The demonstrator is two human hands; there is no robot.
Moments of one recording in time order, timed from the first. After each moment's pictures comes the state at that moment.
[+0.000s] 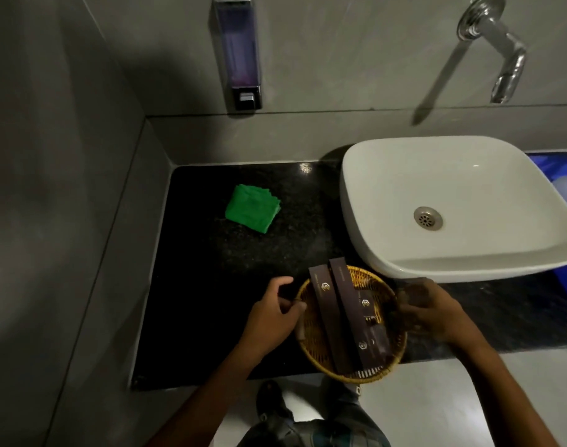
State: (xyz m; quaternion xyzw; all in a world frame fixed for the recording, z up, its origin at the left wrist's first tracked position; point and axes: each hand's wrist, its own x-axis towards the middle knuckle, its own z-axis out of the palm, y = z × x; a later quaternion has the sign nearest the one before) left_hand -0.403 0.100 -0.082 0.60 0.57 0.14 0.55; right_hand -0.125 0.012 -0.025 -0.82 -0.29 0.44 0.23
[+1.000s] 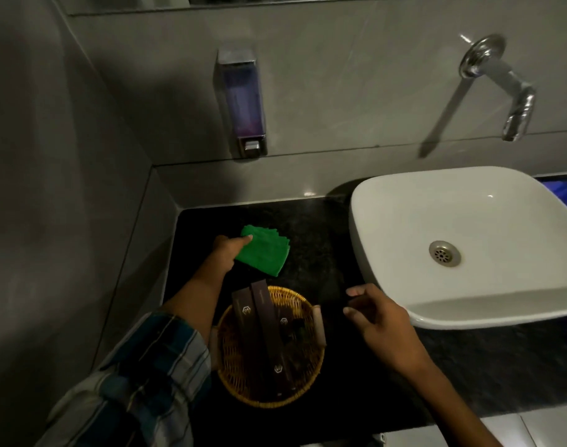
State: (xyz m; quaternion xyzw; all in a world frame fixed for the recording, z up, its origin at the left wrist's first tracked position) left_hand -0.402 0.363 -0.091 0.37 0.69 0.23 0.58; right_hand -0.198 0.095 -0.020 -0.75 -0.45 0.34 0.34
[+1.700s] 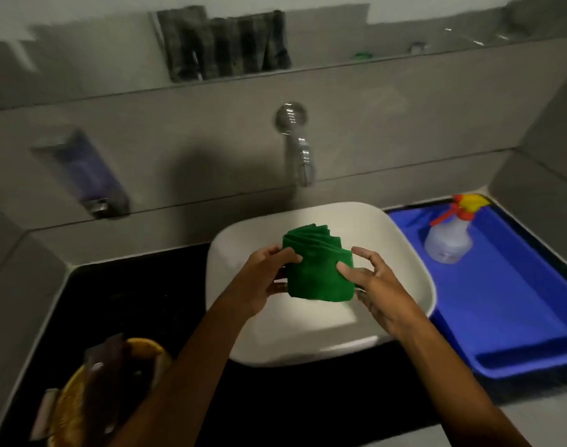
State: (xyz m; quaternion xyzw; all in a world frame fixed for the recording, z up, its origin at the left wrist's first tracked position) left_hand -0.089 0.176 0.048 0.51 0.40 0.23 0.73; right_hand 0.093 0.065 0.032 -0.60 -0.23 0.53 0.55
